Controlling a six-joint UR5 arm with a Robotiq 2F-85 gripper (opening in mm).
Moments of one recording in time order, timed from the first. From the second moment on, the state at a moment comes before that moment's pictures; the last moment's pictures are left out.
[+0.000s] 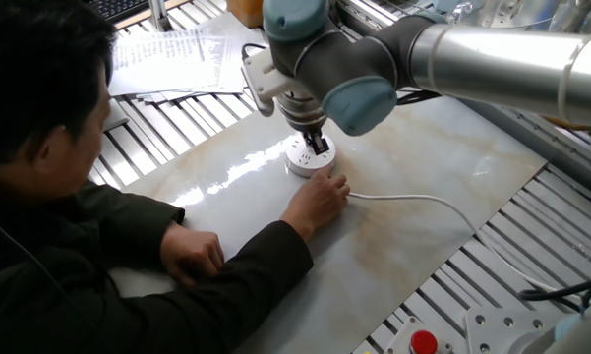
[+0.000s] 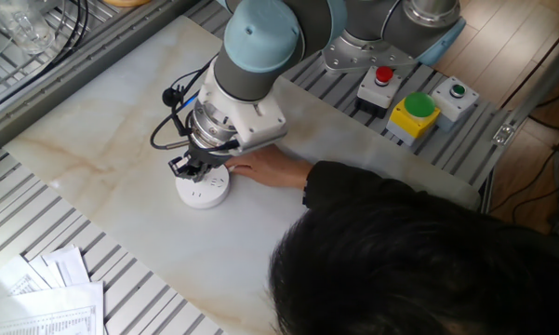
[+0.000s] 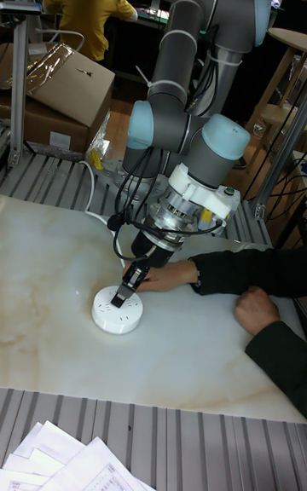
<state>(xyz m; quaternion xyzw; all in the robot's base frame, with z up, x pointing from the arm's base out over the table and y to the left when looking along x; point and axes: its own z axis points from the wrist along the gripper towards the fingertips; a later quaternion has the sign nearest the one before) 0.554 -0.021 0.033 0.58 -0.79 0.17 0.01</state>
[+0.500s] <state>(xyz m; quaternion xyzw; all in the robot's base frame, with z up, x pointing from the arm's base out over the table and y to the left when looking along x) 0.551 -0.022 0.026 0.59 -0.79 0.17 0.01</state>
